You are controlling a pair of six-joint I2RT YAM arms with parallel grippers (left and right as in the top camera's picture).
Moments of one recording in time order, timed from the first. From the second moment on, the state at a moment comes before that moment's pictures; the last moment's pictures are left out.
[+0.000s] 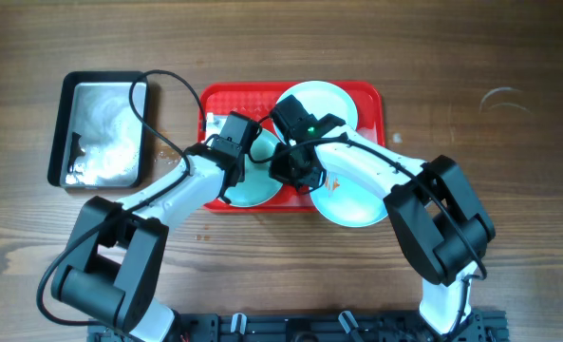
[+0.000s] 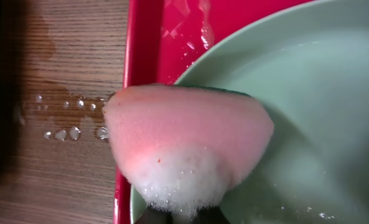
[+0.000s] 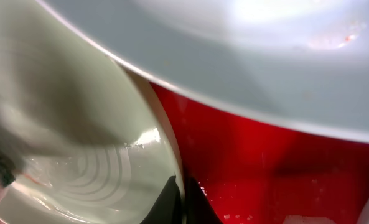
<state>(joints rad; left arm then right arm) -0.44 1.73 0.92 -0.45 -0.43 -0.41 0.64 2.02 1.32 -0.67 -0.24 0.92</state>
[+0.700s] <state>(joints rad) -0.47 1.83 1.03 -0.51 -0.34 -0.41 0.63 2.03 1.33 -0.66 -0.26 0.92</state>
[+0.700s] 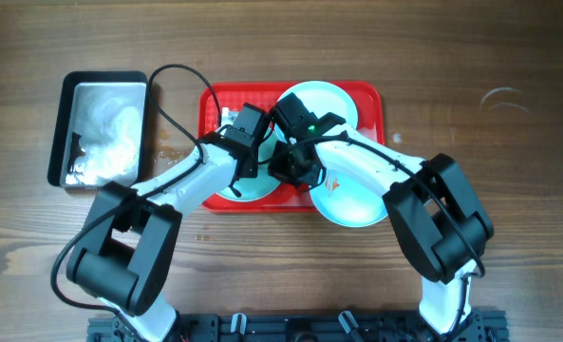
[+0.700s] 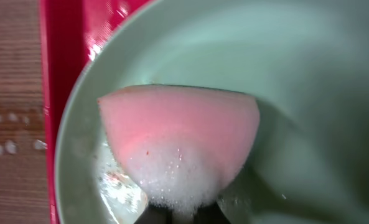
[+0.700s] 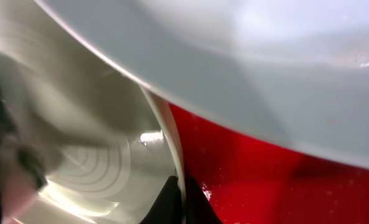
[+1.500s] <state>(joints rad) -0.44 1.73 0.94 -0.54 -0.29 -0.49 0.64 2.04 1.33 -0.67 -0.28 0.91</state>
